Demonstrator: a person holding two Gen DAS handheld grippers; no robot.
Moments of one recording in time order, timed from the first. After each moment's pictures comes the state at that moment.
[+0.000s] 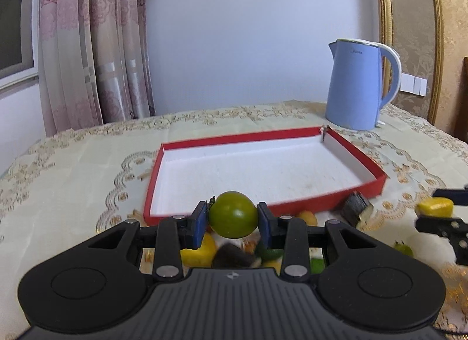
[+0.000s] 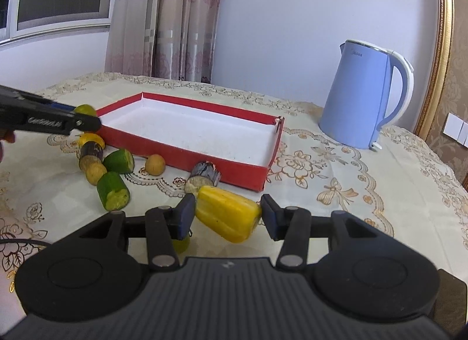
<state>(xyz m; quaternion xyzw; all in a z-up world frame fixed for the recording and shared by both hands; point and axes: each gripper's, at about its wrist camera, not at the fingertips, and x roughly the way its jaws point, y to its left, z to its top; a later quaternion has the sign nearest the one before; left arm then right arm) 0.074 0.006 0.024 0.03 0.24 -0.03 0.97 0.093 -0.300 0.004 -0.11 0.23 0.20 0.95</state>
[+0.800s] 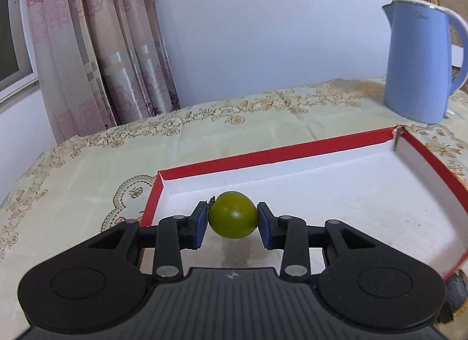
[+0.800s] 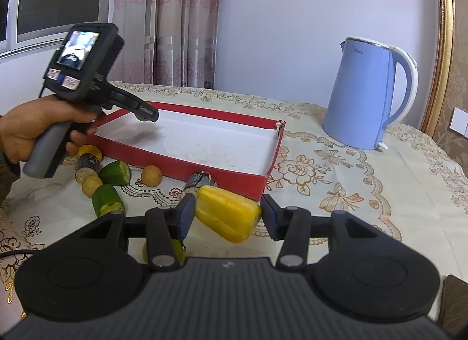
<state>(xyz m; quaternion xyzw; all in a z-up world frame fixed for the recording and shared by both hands) 0.221 -0.009 0.006 0.08 0.30 0.04 0.95 0.110 -0.304 0.003 -0.09 0.22 0.21 0.95</state>
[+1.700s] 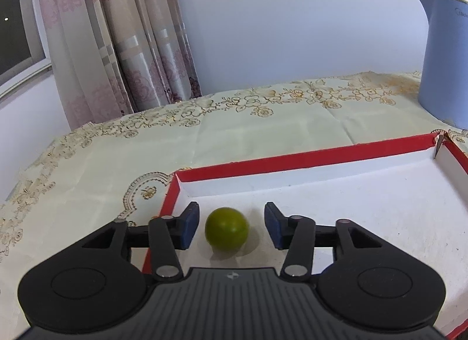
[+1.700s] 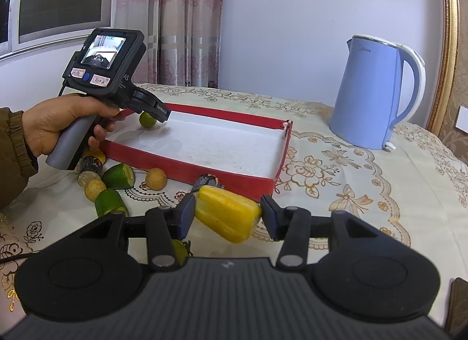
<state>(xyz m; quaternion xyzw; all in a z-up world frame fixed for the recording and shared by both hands) 0.254 0.004 0.002 0.07 0.32 0.09 0.94 0.115 -0.298 0.002 -0.08 0.23 0.22 0.95</state>
